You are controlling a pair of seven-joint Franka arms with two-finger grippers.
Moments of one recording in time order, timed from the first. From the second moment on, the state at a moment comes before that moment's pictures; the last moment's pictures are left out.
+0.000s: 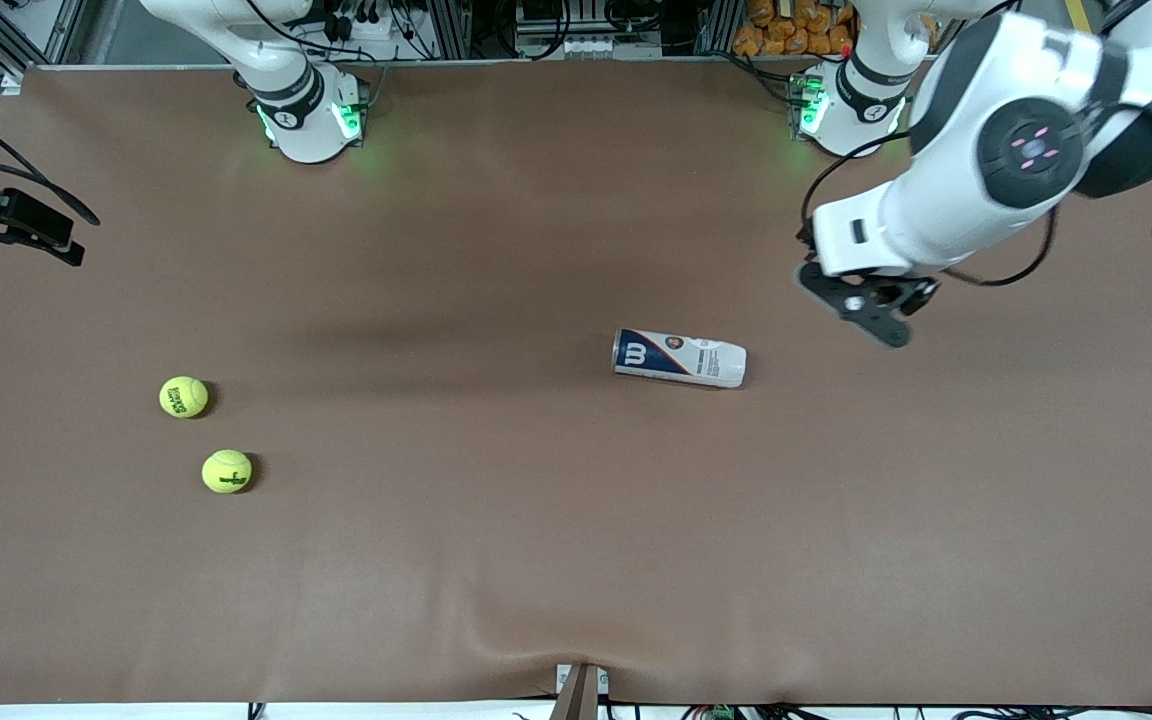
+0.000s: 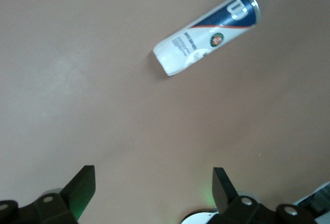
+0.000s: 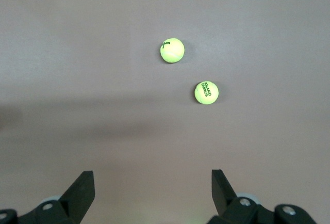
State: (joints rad) left arm -0.18 0.19 -0.24 -1.61 -0.02 1.56 0.35; right arm 0.01 0.01 -0.04 -1.49 0.01 1.47 0.00
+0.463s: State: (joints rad) left arm -0.24 0.34 -0.25 -1.61 0.04 1.71 0.72; right arm 0.01 0.01 -0.03 -1.49 0.01 1.47 0.00
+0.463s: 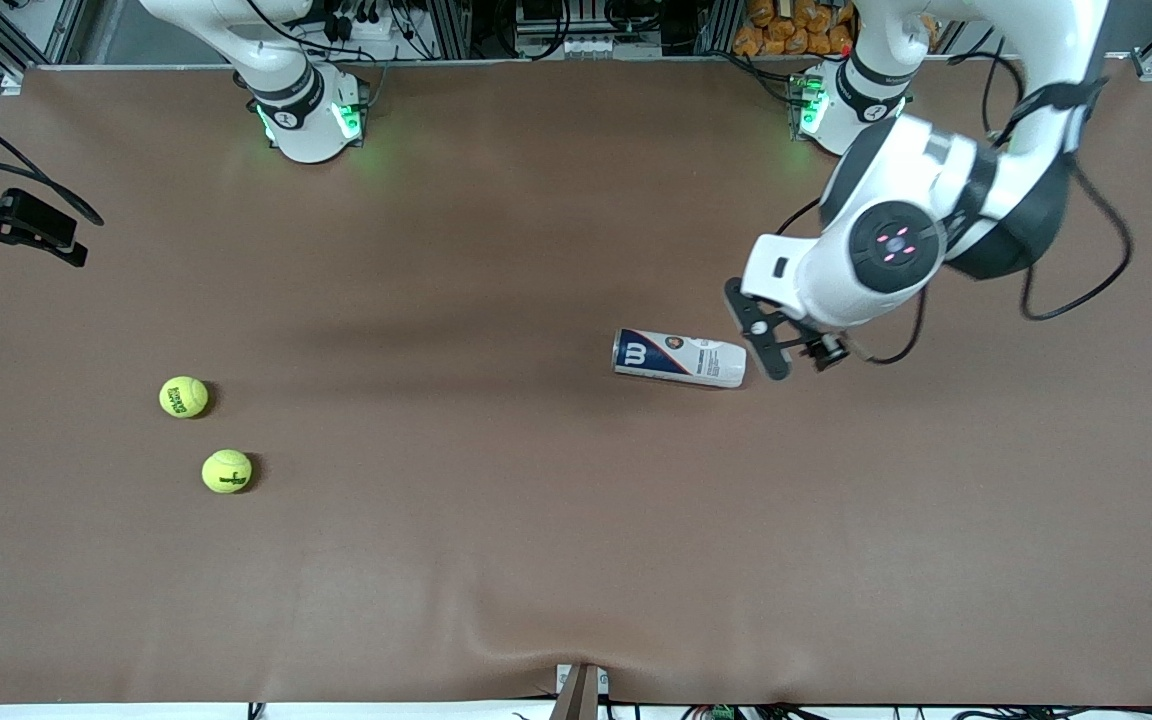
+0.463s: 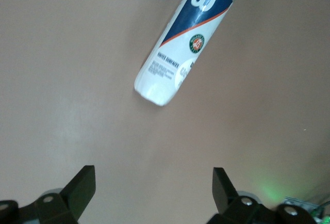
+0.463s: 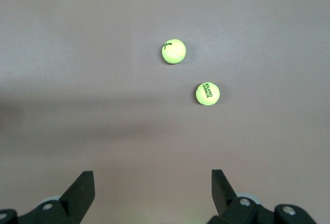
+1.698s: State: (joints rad) left arm -0.42 0.52 -0.27 -1.83 0.32 2.22 0.81; right arm -0.02 0.24 -0.05 -1.68 0.01 1.75 0.00
